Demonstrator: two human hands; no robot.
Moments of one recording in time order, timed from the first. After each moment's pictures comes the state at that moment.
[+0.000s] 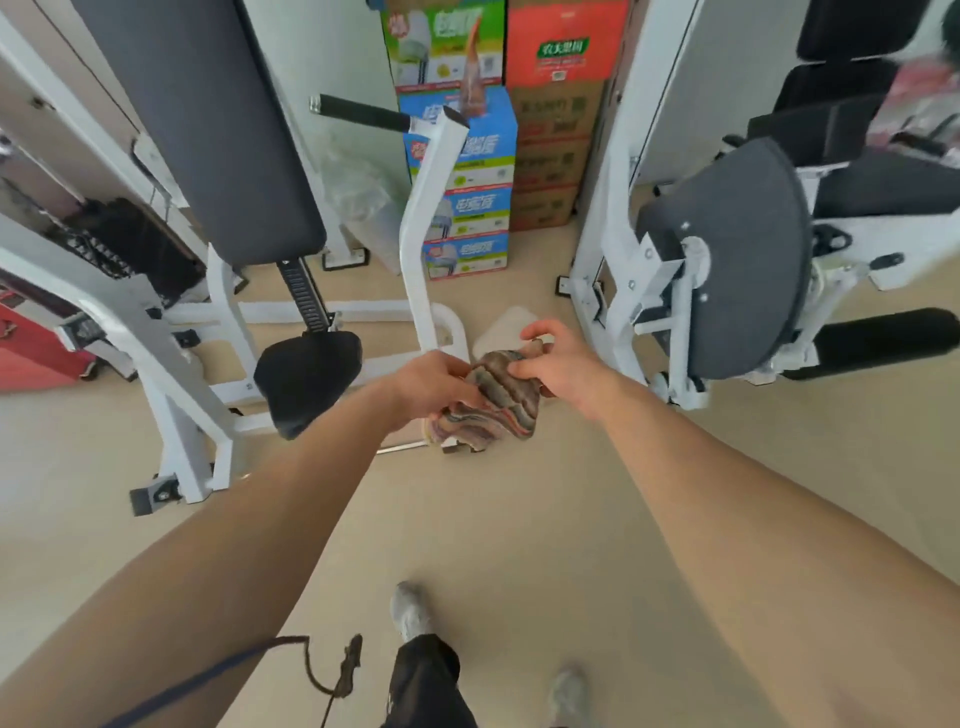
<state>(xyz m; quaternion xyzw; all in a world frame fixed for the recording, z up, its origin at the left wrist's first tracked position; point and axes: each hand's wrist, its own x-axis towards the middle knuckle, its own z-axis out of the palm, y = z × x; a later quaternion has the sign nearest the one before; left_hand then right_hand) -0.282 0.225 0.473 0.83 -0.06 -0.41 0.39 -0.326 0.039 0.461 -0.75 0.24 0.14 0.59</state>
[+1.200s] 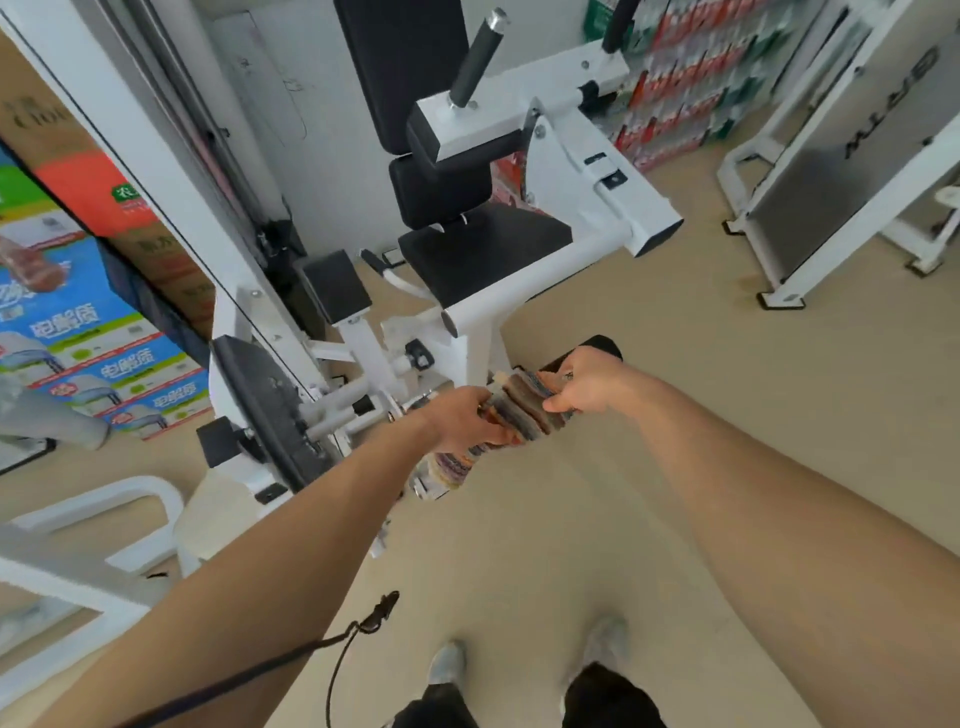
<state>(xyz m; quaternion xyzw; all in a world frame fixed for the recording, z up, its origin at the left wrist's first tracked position) -0.305 -0.550 0.492 0.81 -0.36 -0.43 0.17 -0.417 -0.717 0.543 -0.84 0.36 0.22 0.33</state>
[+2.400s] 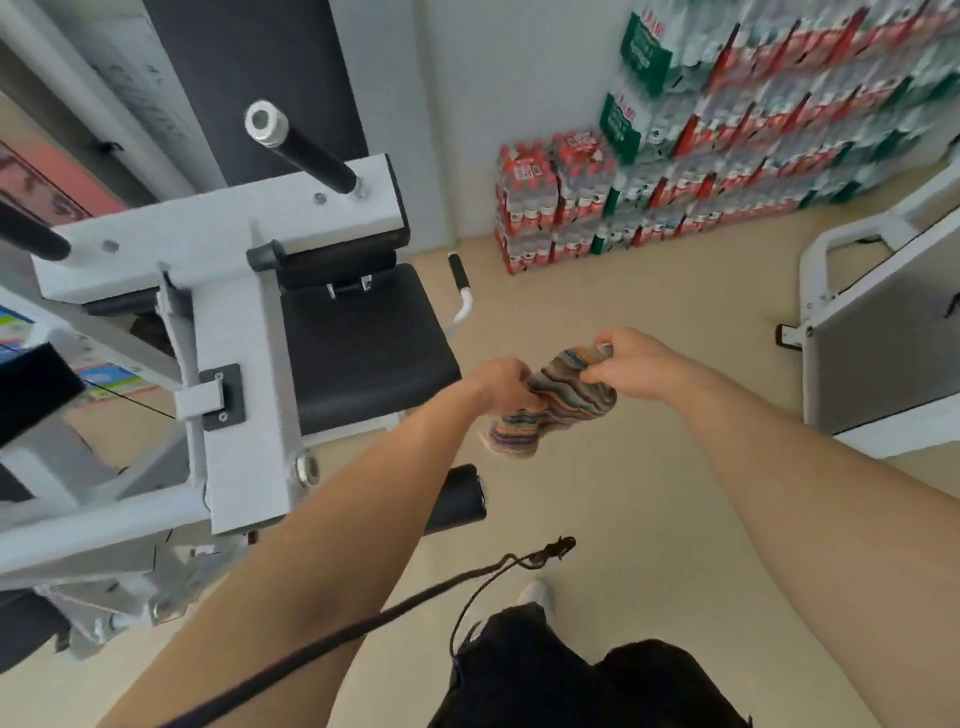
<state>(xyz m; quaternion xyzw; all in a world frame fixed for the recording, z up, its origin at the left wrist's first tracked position) -0.234 -1.290 0.470 0.87 -0.25 -0.39 0.18 -0.309 -1.463 0.528 -0.88 0.23 0.22 0.34</state>
